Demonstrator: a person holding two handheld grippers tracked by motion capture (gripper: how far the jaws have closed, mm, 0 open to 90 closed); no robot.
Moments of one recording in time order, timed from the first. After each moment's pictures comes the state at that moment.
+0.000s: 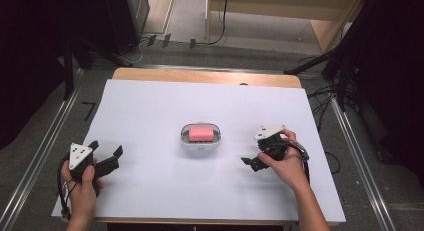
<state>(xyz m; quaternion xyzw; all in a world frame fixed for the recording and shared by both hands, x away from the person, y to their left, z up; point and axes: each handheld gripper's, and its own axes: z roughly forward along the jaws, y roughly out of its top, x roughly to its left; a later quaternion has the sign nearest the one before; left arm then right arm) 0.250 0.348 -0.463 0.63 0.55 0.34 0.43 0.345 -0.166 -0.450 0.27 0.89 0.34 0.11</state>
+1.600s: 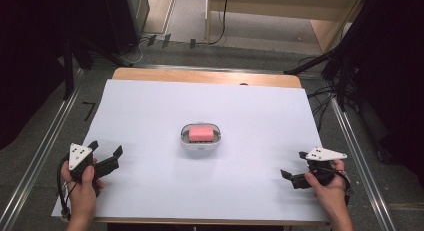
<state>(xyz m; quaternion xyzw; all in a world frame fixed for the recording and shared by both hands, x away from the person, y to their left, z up) 0.249 0.349 -0.463 0.63 0.55 0.34 0.43 0.285 -0.289 -0.476 0.40 0.81 0.41 0.14</state>
